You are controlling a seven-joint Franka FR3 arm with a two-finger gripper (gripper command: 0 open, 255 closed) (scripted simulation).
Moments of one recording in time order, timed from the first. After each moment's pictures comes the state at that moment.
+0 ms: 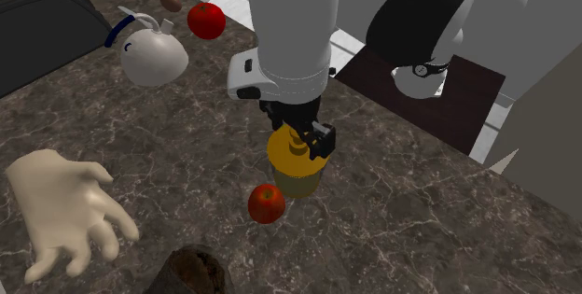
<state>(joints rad) -0.02 0.18 -0.14 -1.84 0.03 1.99 -0.10</state>
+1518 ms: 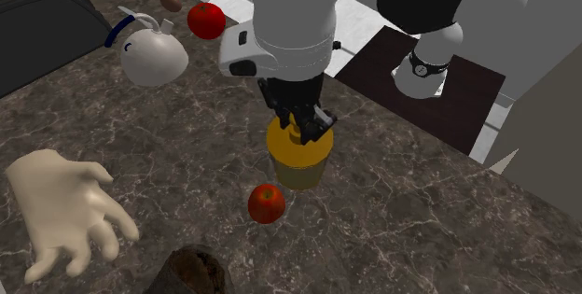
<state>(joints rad) -0.02 0.16 -0.14 -1.76 0.02 1.89 -0.10</state>
